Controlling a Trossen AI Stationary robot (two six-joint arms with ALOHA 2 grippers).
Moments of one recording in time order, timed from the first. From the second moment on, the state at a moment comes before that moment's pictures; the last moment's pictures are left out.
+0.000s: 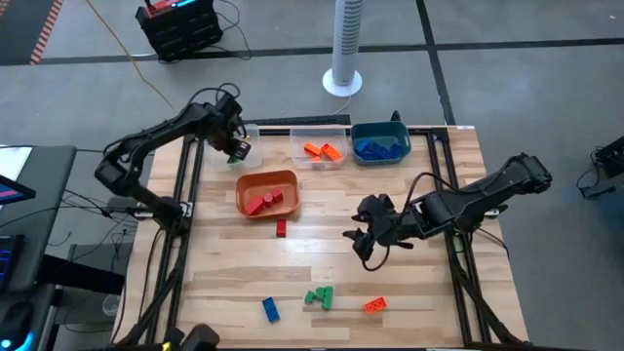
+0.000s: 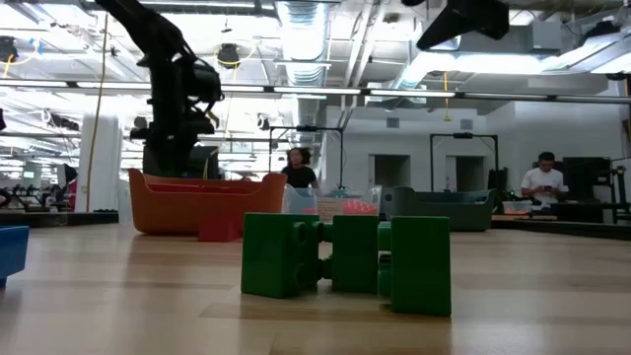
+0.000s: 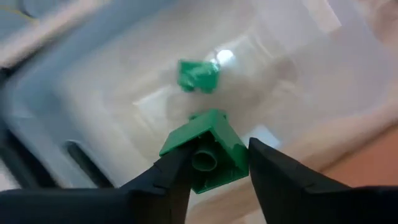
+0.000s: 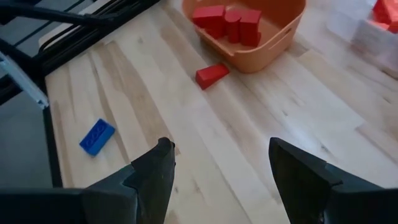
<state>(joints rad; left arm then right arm) 0.93 1.48 1.12 -0.93 -0.10 -0.13 0.37 1.36 1.20 -0.64 0.45 0.84</state>
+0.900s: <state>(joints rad) 0.96 1.34 1.25 -0.86 0.26 -0.26 -0.01 1.49 1.22 -0.13 0.25 0.47</state>
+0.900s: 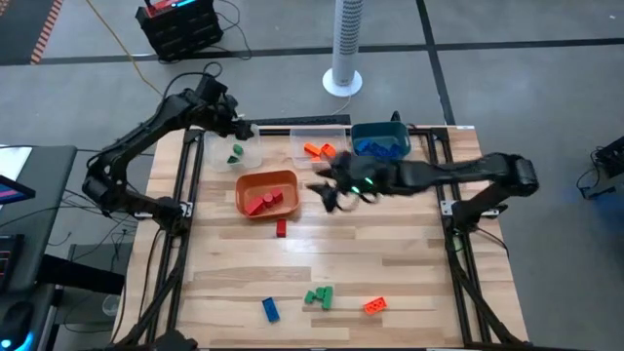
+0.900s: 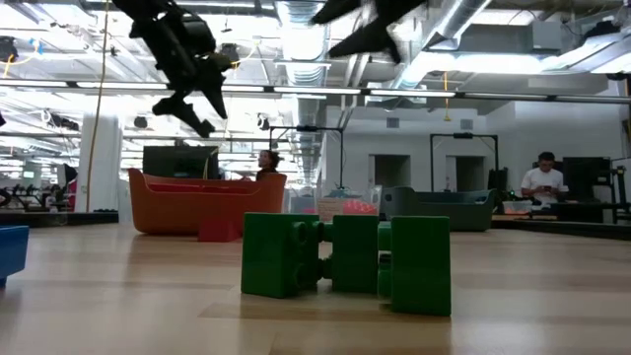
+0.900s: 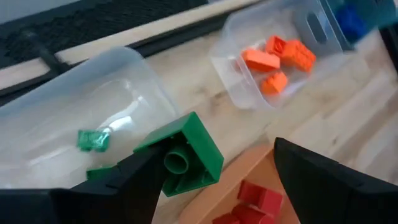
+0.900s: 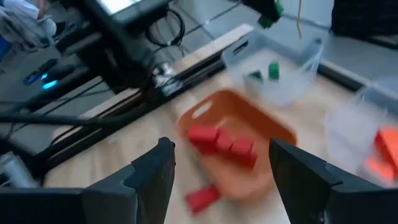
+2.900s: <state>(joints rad) 0.98 1.14 1.25 -0.72 0.24 -0.53 -0.32 2.48 2.35 0.06 0.01 0.32</state>
